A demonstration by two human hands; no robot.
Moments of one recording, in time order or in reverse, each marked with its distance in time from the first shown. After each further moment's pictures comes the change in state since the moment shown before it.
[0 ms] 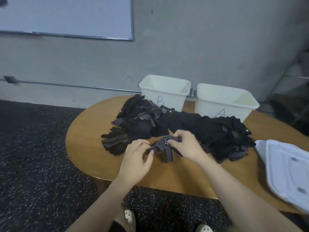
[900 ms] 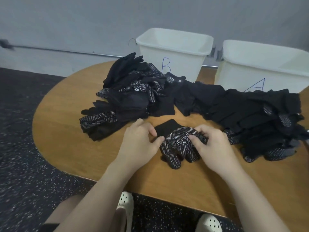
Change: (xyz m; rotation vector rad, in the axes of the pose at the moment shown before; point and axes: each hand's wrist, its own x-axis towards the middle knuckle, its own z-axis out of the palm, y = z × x) left_hand 0.036 -0.011 0.068 0.051 -0.211 -0.344; right_hand 0.006 0.085 0.017 0.013 0.055 -0.033
